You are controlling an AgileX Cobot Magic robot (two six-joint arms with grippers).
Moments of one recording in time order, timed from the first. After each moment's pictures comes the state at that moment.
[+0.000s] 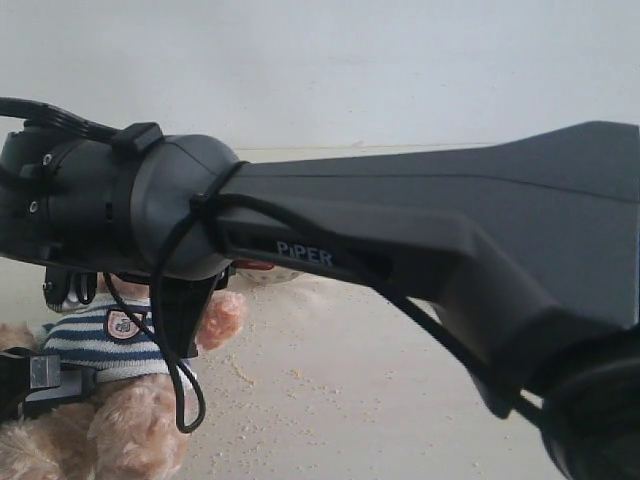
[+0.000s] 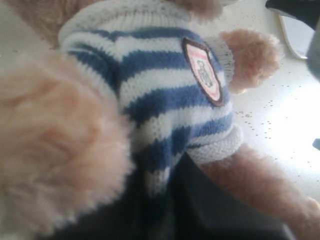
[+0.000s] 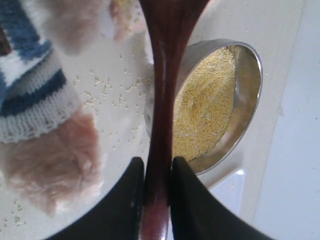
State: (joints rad) left arm 0.04 1.20 -0.23 -1.54 0.57 1.33; right arm 1.16 2.24 -1.93 -0.69 1.22 -0.16
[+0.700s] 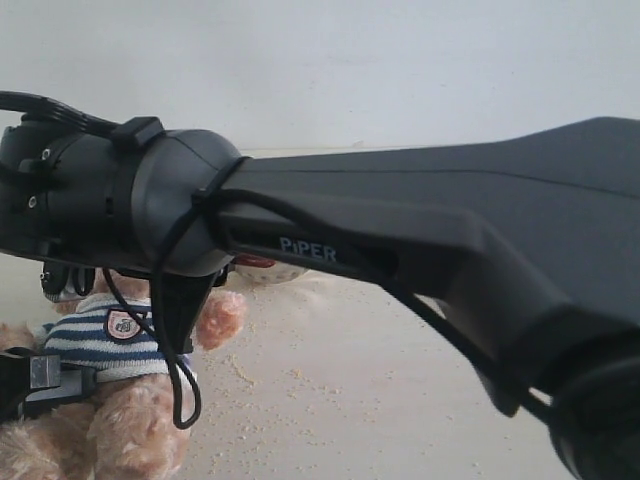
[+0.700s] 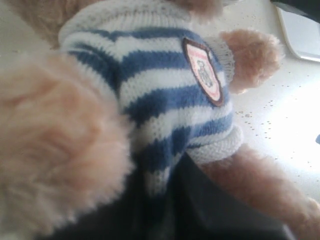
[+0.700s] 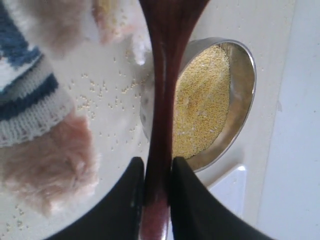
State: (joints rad) left arm 0.04 1.20 -0.23 -1.54 0.57 1.33; right arm 1.16 2.24 -1.93 -0.70 1.22 -0.12
